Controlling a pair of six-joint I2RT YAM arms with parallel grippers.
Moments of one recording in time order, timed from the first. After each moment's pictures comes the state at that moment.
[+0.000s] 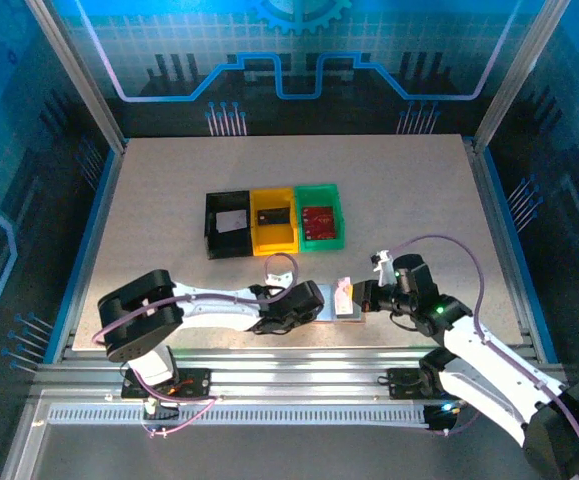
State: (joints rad) left arm -1.10 1.65 0.80 -0.25 -0.21 -1.40; right arm 0.47 0.77 0.37 -0.30 -0.38 0.56
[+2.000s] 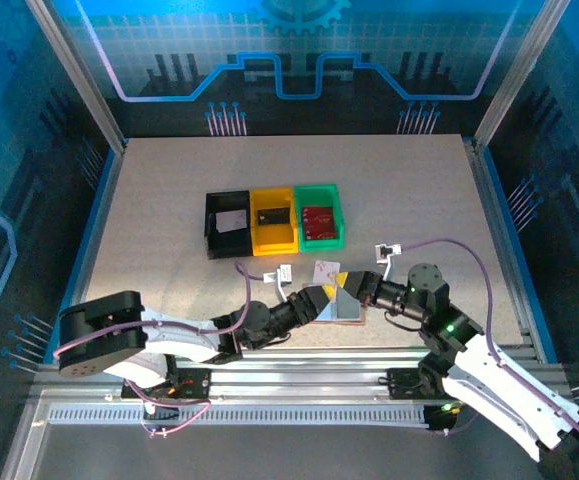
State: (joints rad) left arm -1.22 1.43 0.38 1.03 -0.27 -1.32; right arm 0.60 0.57 0.33 0.01 -0.42 1.04
